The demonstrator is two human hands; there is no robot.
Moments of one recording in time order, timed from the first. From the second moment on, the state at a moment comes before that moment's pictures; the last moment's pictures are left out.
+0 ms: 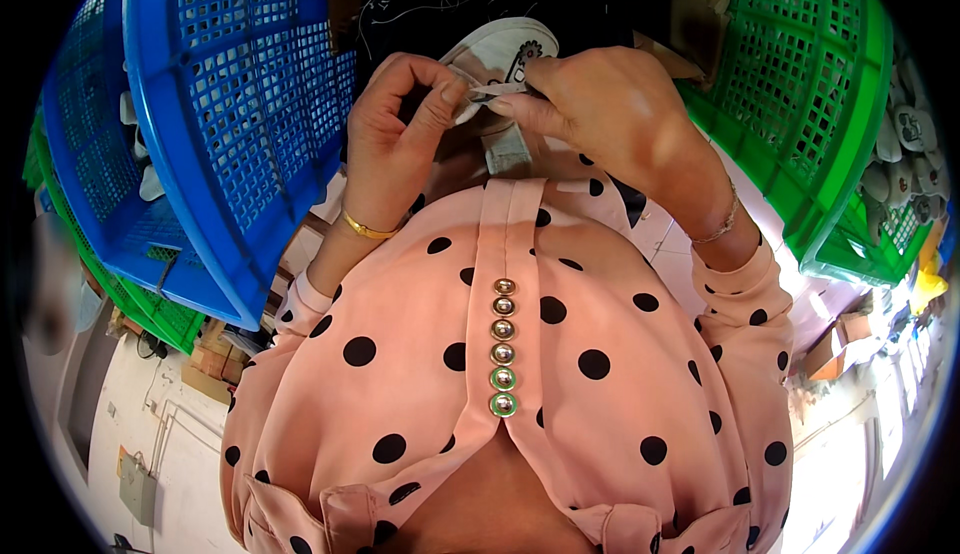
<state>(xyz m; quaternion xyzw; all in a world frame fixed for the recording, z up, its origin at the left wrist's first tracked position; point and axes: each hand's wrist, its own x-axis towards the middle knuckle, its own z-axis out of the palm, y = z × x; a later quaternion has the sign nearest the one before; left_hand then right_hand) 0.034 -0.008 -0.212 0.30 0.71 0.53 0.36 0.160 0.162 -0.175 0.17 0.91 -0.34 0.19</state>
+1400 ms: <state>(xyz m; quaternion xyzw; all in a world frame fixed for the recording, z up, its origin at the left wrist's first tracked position) 0.014 -0.034 -0.207 0.52 0.76 0.37 0.16 0.169 0.114 -0.200 0.39 0.59 -0.71 0.00</state>
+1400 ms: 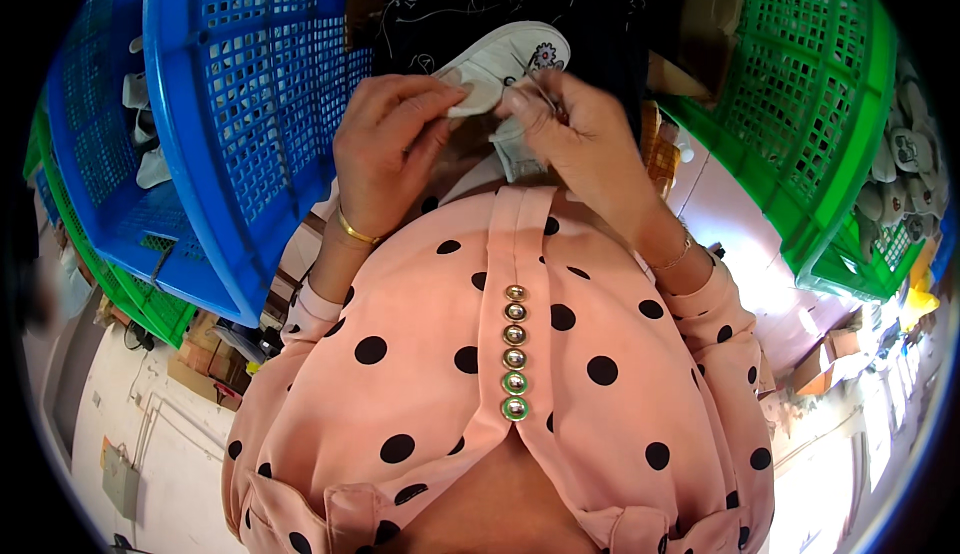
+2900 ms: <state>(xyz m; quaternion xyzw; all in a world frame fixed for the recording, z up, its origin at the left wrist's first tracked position) 0.031 0.012 -0.240 0.47 0.83 0.30 0.03 0.142 0.156 -0.223 0.43 0.54 -0.72 0.04</state>
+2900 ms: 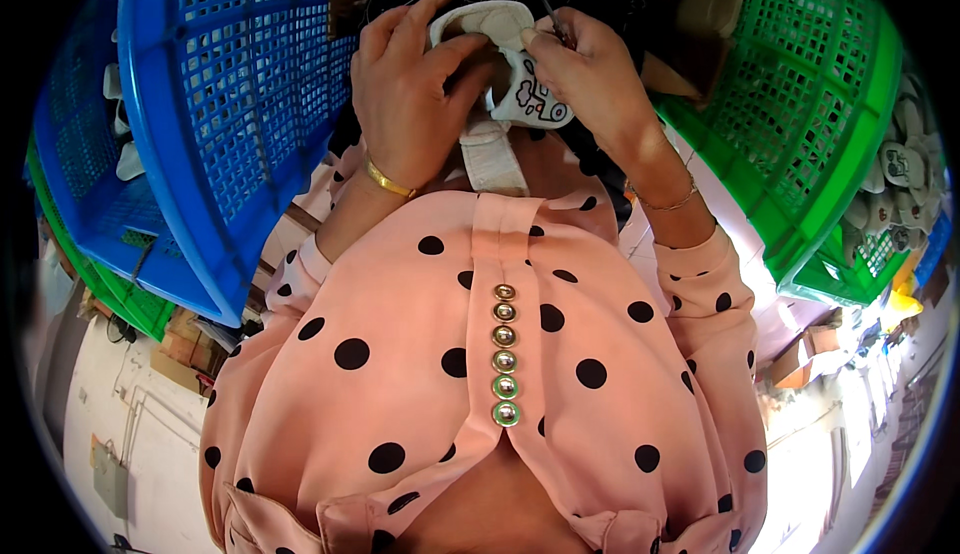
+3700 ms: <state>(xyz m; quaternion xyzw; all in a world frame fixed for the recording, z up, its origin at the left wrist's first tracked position) 0.007 0.014 -0.268 0.55 0.72 0.41 0.08 0.134 0.156 -0.171 0.05 0.99 0.02 0.14</state>
